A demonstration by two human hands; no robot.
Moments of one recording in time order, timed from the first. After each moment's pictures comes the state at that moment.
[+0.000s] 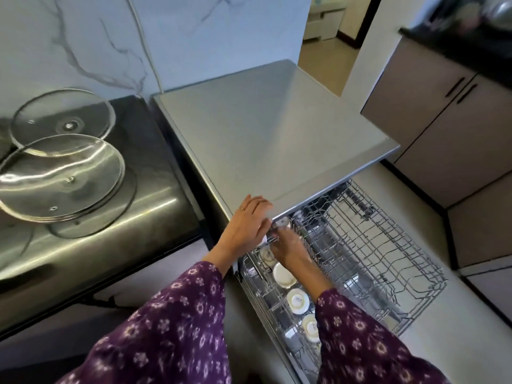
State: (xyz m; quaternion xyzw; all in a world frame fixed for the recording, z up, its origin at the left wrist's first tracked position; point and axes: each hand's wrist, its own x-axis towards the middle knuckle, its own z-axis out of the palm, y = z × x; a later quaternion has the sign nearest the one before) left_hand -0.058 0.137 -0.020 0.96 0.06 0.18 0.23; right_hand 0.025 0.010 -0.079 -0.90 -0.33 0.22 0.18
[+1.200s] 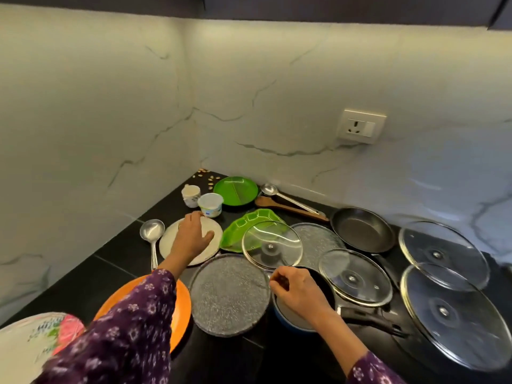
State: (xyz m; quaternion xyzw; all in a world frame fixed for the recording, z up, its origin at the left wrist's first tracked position) left_hand -0.807 0.525 0.116 0.66 0.71 0.24 0.09; right_hand -0.524 0.431 0.120 -0.54 -0.77 0.25 0.22
